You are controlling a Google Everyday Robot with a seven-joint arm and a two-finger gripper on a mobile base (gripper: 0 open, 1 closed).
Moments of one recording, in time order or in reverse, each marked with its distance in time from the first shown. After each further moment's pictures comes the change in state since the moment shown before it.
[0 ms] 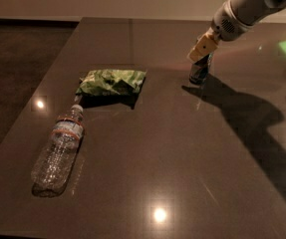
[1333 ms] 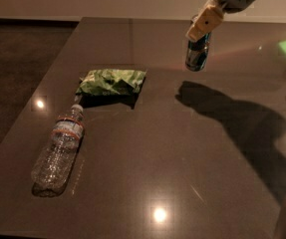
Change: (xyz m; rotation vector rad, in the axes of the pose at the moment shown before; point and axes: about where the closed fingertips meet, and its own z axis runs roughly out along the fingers) arm -0.047 0.040 -0.067 -0.109 -0.028 -0.158
